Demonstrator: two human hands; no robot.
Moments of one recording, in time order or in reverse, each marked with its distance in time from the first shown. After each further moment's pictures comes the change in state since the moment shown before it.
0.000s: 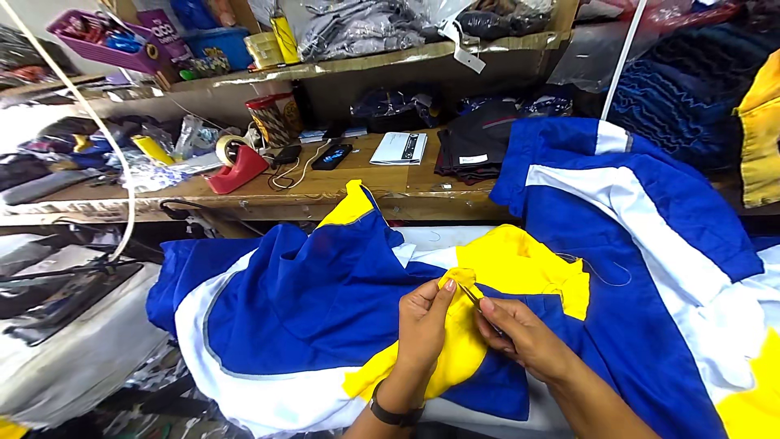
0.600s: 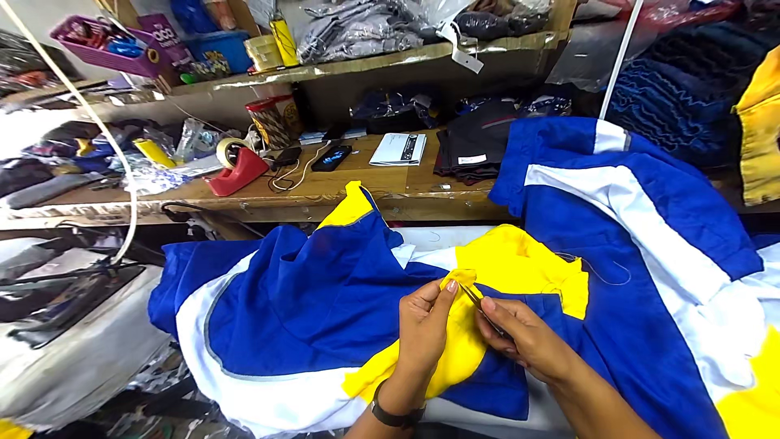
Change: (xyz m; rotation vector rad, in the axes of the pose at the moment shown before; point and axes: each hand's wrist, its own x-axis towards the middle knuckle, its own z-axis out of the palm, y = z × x) left_hand -0.001 -0.002 0.002 0.056 -0.008 0.059; right_hand -0.002 -0.001 -0.002 0.056 -0.009 0.010
